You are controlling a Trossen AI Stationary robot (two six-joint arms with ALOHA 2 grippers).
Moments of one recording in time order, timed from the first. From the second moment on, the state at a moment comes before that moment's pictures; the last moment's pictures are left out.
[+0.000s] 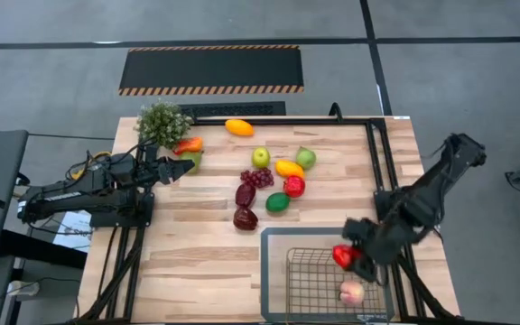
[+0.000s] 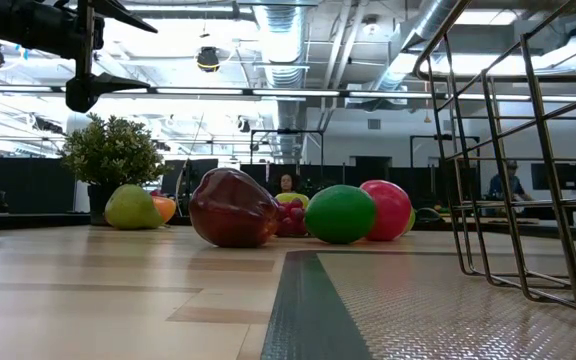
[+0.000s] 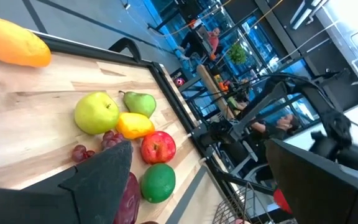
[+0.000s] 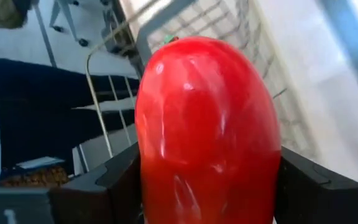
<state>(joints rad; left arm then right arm) 0.20 0.30 0.37 -0.18 -0.14 -0.96 0.79 1.24 1.18 -0.89 0.08 1.28</state>
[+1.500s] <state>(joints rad) 0.20 0.30 0.37 -0.23 -0.15 -0.95 0.91 1.65 1.18 -1.07 0.05 1.12</state>
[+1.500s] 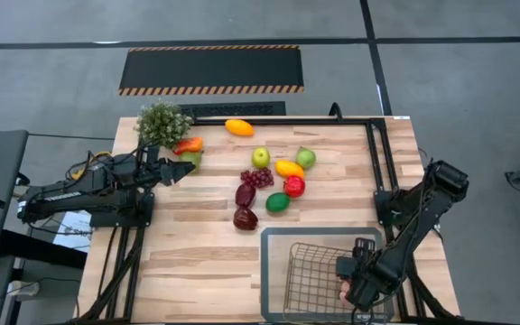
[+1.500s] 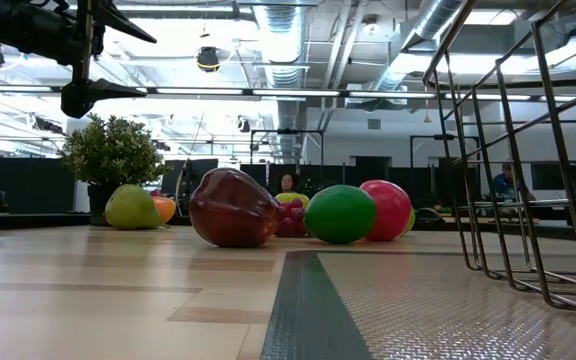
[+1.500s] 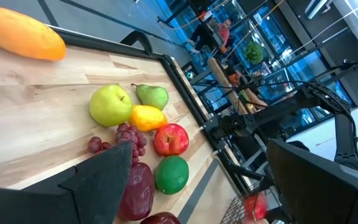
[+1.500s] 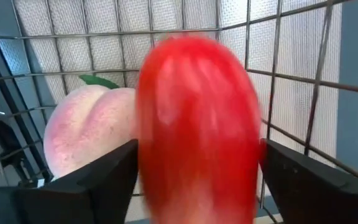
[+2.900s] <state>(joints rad) 0.20 0.30 0.37 -0.24 -0.14 -0.93 0.02 1.71 1.59 -1.38 0.31 1.02</state>
